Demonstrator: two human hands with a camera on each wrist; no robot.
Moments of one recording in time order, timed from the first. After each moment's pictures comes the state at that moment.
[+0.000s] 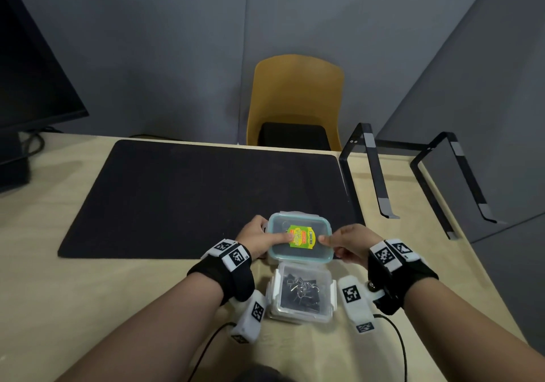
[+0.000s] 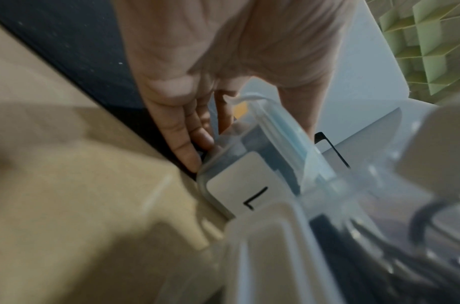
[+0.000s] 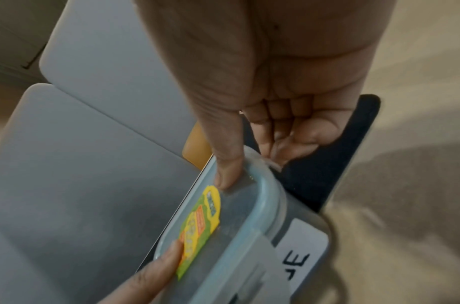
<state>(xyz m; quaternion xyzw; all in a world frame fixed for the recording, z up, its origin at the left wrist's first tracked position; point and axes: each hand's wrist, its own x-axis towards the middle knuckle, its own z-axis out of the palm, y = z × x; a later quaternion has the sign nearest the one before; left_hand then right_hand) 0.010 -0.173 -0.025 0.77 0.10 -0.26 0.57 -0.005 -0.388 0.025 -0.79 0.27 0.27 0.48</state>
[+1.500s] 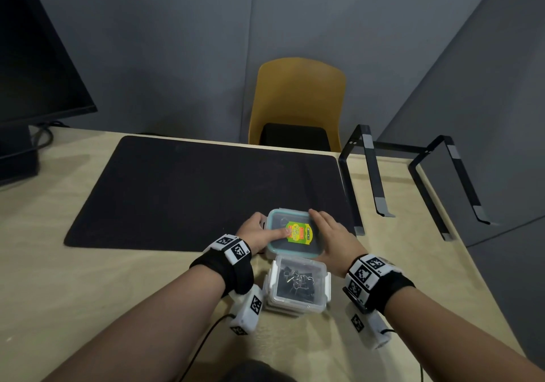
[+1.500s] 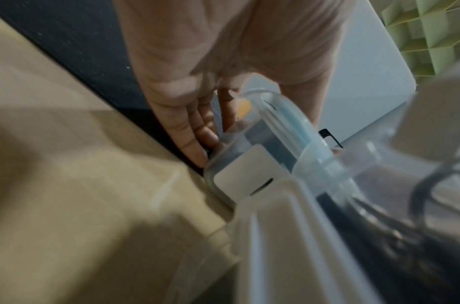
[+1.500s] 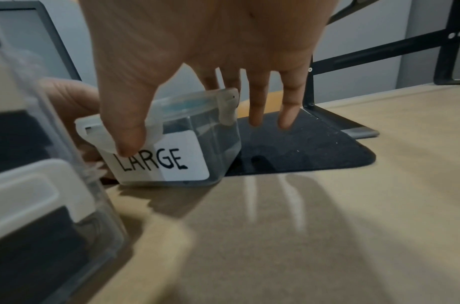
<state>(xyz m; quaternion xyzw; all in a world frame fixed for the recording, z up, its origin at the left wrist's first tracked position) 0.007 -0.174 -0.030 0.77 0.11 -0.24 0.58 -0.027 -0.369 0.018 -0.97 -0.07 0.19 0.14</state>
